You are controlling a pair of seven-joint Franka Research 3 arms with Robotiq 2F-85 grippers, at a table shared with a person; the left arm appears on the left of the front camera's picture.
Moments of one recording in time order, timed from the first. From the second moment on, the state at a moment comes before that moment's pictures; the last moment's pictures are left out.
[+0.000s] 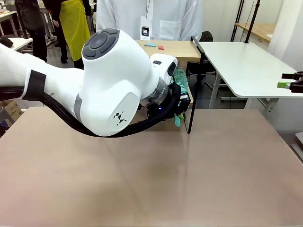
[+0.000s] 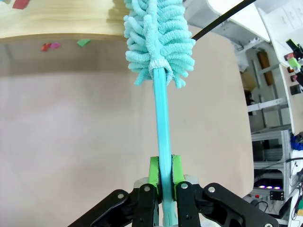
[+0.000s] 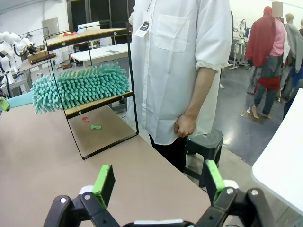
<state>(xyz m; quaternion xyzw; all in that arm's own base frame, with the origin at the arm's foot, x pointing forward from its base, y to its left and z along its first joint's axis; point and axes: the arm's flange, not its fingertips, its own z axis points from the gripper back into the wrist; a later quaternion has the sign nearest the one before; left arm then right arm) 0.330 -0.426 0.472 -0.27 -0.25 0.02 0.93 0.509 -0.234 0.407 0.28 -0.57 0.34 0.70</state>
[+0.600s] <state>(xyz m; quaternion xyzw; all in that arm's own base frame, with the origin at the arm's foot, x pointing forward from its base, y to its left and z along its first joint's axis) 0.332 -0.418 0.468 -0.23 -0.23 0.00 0.94 0.509 -0.234 0.407 0.28 -0.57 0.34 0.70</state>
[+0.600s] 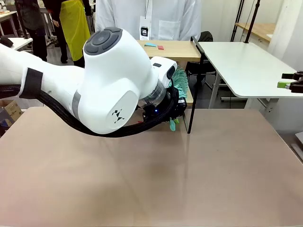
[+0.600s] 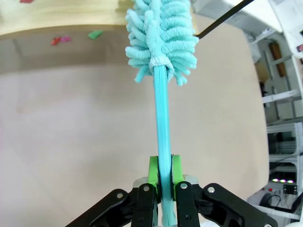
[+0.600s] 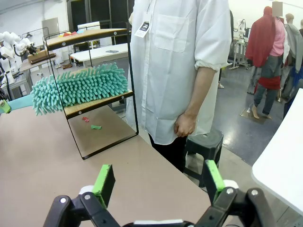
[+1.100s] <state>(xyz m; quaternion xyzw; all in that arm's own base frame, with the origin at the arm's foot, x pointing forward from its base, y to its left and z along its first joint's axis) 0.355 -0.370 0.486 -0.17 -0.23 0.02 0.96 0.509 -0.234 0.407 0.28 -0.57 0.34 0.70</state>
